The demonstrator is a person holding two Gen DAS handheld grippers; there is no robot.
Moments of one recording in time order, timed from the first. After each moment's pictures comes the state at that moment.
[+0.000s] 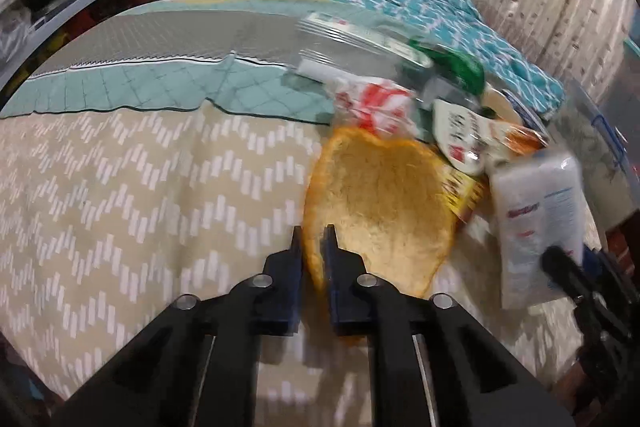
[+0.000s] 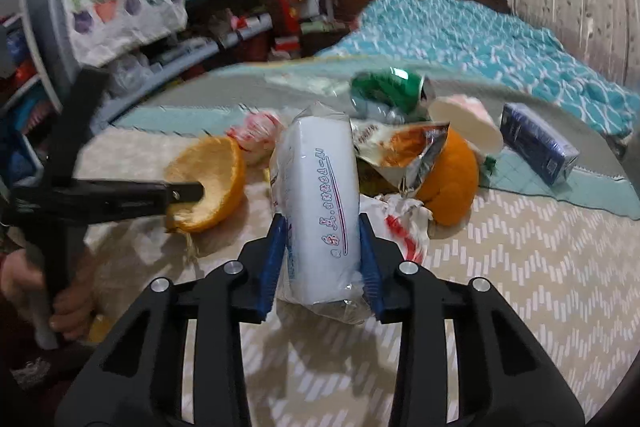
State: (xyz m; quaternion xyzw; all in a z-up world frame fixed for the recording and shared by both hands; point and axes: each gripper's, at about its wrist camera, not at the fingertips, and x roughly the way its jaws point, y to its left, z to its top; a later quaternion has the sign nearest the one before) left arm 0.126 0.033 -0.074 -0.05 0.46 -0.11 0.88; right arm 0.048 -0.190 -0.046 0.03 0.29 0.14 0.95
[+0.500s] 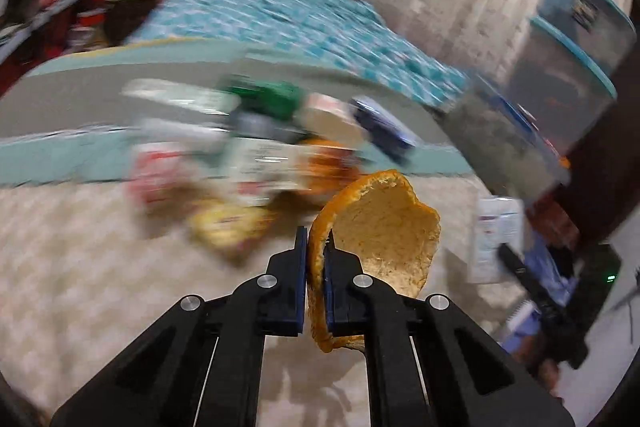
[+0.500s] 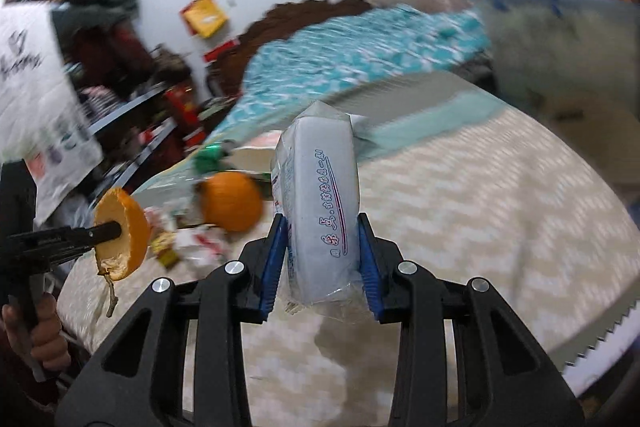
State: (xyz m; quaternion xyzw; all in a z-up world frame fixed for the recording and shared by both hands) left arm 0.100 -0.096 -0.007 -0.04 0.42 -0.28 0.86; right arm -0.031 -0.384 -0.069 0.25 0.25 -0.04 0.94
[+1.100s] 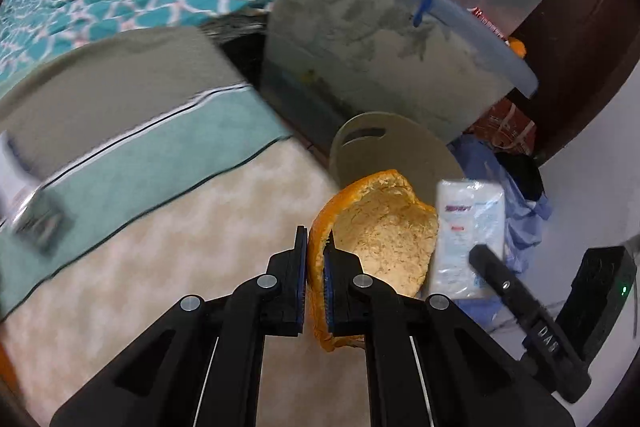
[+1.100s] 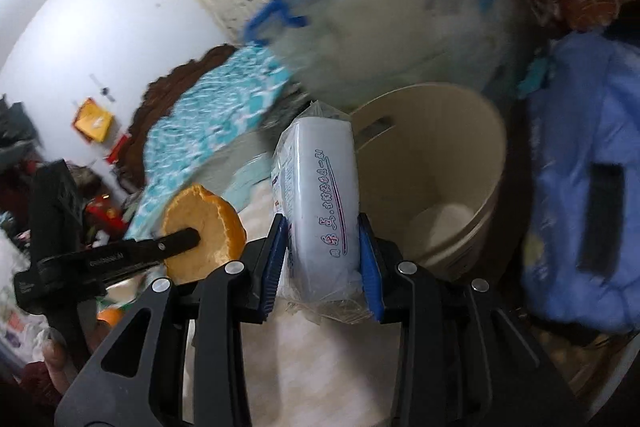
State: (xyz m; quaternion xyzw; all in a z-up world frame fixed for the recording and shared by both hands) left arm 0.127 -0.511 -0.072 0.09 0.48 -0.44 0.75; right arm -0.082 -0.644 -0.113 0.39 0.22 -0.22 0.87
